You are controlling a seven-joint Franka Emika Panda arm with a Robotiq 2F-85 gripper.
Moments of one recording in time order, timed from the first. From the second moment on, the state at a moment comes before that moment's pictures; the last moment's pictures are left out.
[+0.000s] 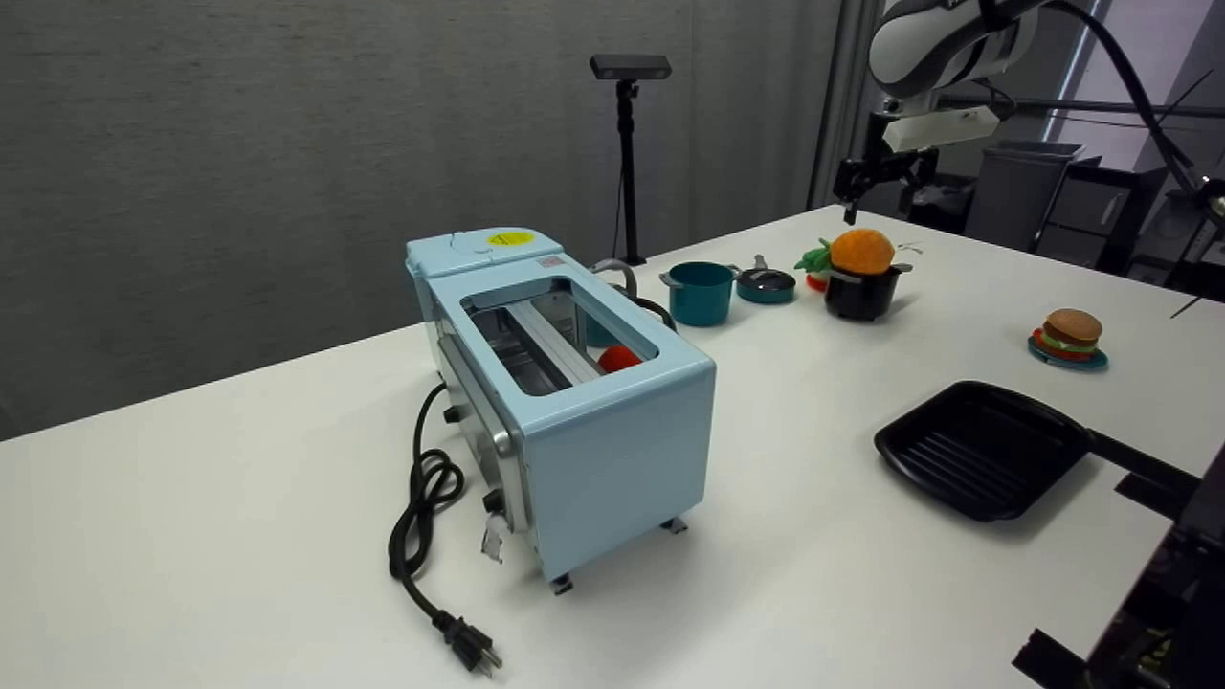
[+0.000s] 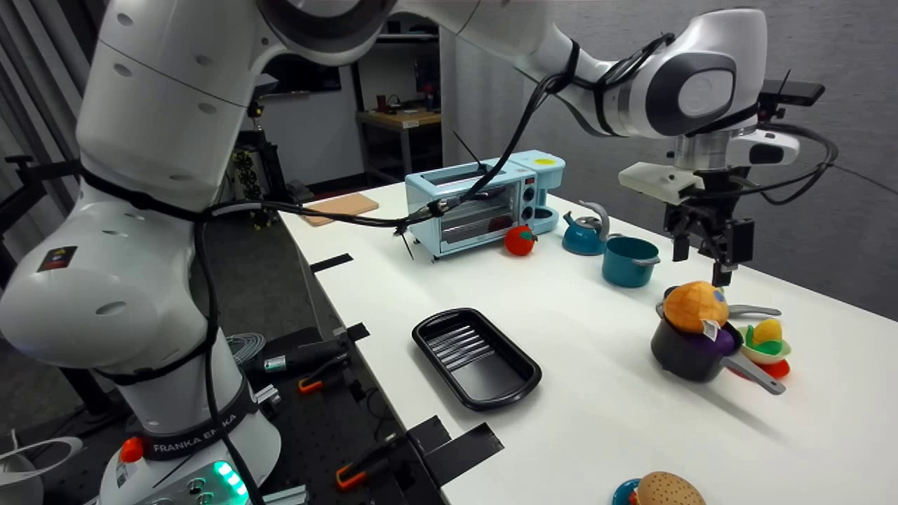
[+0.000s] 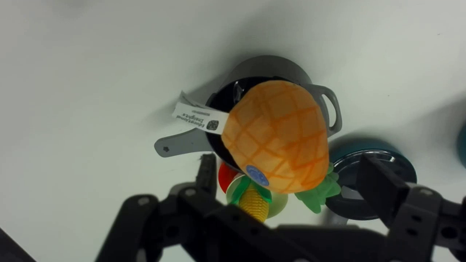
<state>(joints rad) -0.15 0.57 -0.19 -1.48 -0.05 2.17 0.20</state>
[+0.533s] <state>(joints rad) -0.15 0.67 -0.19 -1.38 -0.08 2.11 0.19</state>
